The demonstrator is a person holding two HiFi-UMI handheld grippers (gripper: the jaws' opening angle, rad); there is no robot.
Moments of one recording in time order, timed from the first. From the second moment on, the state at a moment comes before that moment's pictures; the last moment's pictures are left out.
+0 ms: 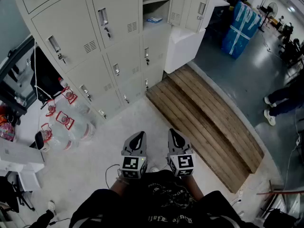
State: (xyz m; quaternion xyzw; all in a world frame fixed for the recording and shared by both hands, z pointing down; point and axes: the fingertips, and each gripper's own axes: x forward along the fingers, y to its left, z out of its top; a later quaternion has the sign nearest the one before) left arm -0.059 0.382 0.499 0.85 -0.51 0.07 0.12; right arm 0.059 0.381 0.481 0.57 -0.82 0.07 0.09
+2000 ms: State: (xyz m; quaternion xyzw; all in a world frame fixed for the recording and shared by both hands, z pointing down) left arm -0.078 0.103 0.484 0.86 -0.50 0.03 0.11; right arm 0.048 0.101 0.492 0.57 -0.82 0.07 0.06
